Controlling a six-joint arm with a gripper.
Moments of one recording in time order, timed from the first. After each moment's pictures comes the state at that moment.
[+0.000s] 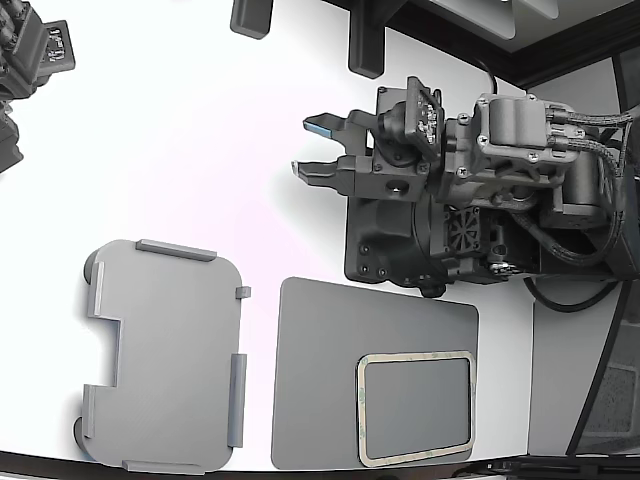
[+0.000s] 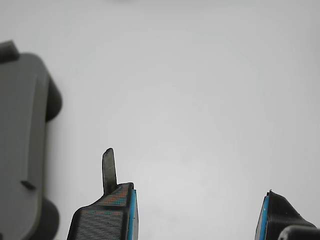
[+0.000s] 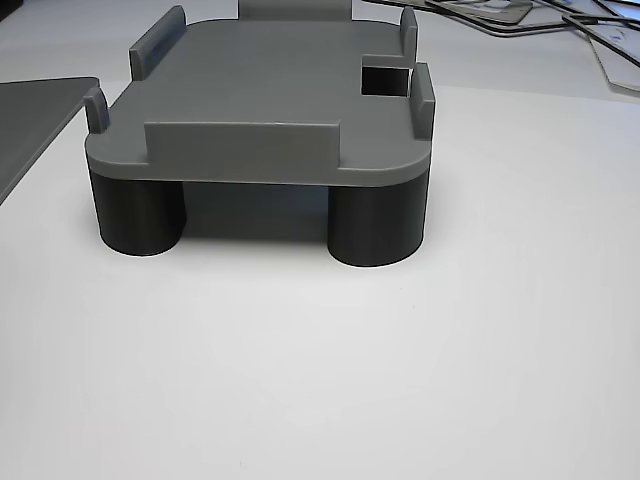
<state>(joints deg) -1.8 168.0 152.4 55.7 3.5 5.7</state>
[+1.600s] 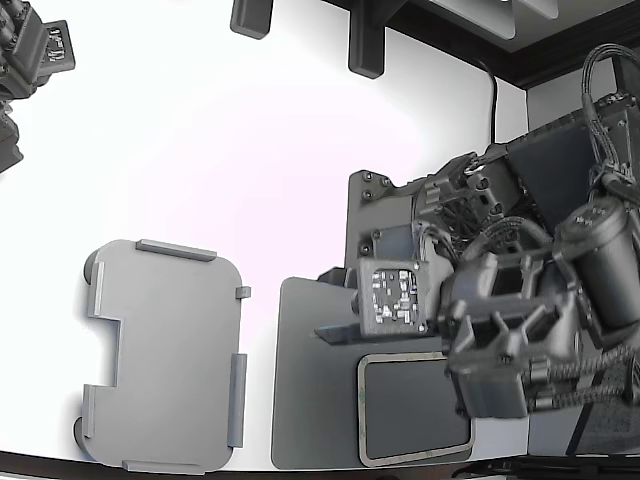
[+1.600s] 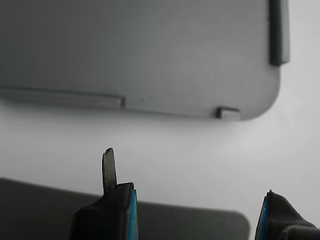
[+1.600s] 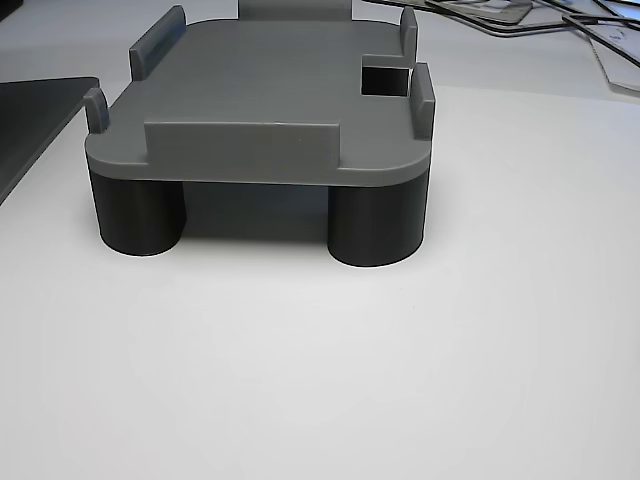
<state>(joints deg) 44.0 118.7 107.7 83.8 16.3 38.8</state>
